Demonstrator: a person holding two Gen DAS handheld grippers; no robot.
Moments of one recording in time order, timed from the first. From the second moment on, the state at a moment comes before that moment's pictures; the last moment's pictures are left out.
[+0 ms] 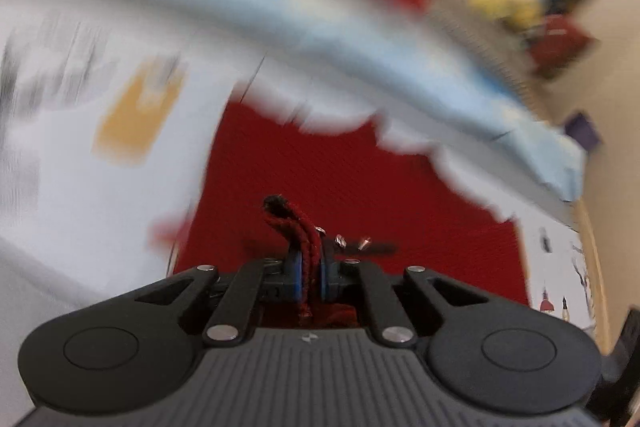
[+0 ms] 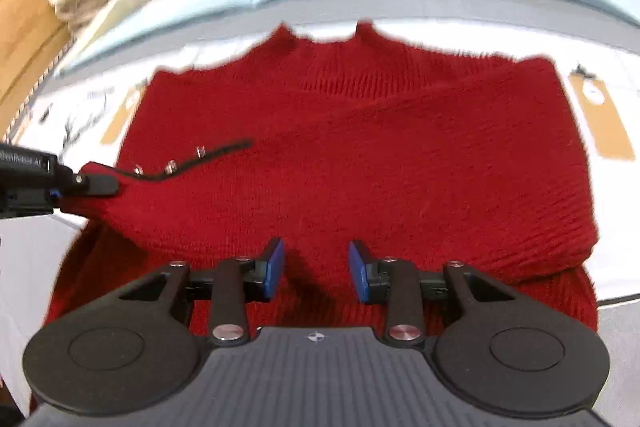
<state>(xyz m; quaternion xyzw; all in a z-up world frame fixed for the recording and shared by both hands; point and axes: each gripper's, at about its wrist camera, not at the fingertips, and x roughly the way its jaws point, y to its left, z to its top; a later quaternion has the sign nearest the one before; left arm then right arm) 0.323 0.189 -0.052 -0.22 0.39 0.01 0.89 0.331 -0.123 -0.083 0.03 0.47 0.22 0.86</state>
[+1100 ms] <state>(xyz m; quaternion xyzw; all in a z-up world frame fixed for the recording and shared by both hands) 0.316 0.191 -0.037 -0.14 0.37 0.07 0.92 0.356 -0.252 -0.067 0.23 0.43 -0.02 0.87</state>
